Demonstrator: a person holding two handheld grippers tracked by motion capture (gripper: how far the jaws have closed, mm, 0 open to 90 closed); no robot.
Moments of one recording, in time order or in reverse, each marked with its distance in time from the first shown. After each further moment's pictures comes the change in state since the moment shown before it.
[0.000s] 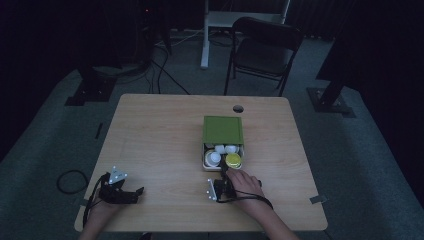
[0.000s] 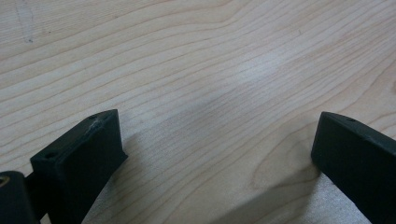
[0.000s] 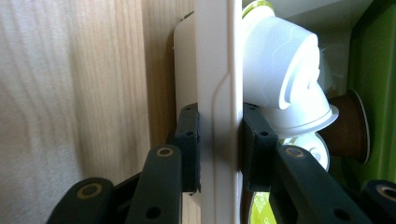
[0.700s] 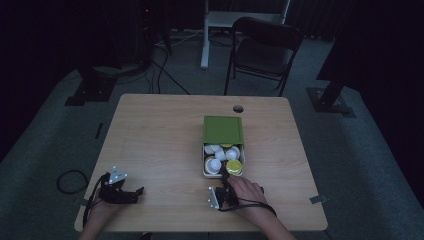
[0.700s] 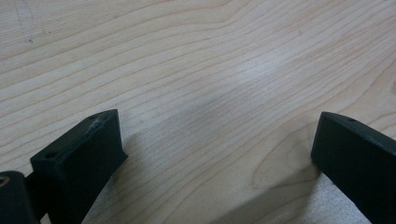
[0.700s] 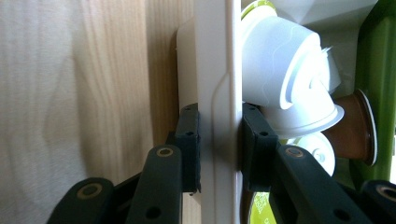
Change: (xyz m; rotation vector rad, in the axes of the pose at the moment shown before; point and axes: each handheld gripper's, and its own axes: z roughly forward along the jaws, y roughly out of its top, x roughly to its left) left arm 0.000 0.000 0.000 0.000 0.000 0.000; right arm 0.009 -0.001 -0.023 -0.025 0.031 0.002
